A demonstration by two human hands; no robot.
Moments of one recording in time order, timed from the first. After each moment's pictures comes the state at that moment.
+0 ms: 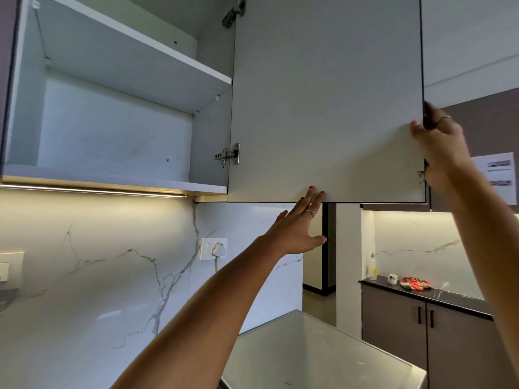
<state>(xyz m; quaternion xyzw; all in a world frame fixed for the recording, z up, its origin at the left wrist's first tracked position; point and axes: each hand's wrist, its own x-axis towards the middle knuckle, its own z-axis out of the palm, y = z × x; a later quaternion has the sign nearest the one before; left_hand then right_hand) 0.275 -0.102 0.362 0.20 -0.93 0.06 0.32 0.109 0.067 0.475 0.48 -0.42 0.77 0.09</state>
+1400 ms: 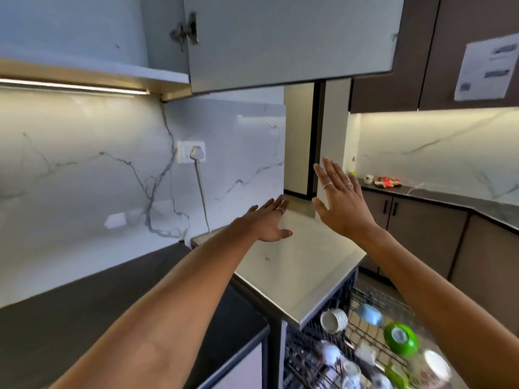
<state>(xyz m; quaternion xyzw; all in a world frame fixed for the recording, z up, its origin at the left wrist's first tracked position) 0.270 -0.070 0.191 0.32 -0.95 0.02 0.05 0.117 0.043 0.205 0.60 -0.72 0.23 0.25</state>
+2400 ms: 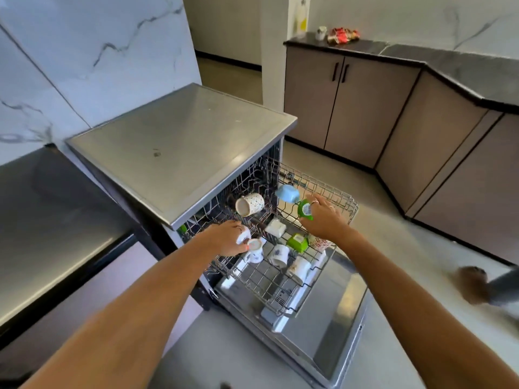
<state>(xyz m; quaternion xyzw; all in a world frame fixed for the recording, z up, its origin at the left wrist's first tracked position) 0.062 0.050 -0.078 0.29 -0.92 -0.09 -0.25 -0.144 0.179 -0.079 0.47 -0.85 0.14 -0.19</state>
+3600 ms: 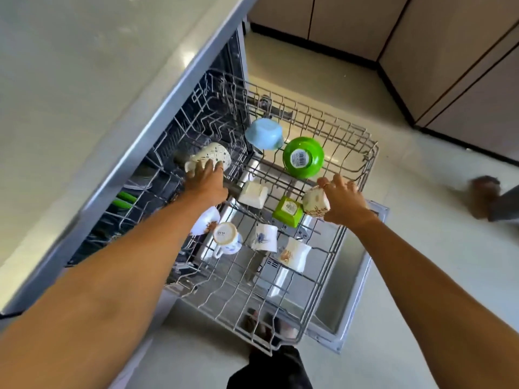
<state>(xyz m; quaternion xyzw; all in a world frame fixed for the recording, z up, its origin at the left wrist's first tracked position) -0.107 -0.095 -0.265 0.39 -0.88 -0.08 -0.24 -0.279 0.127 -0.284 0.40 -0.87 -0.09 -0.27</state>
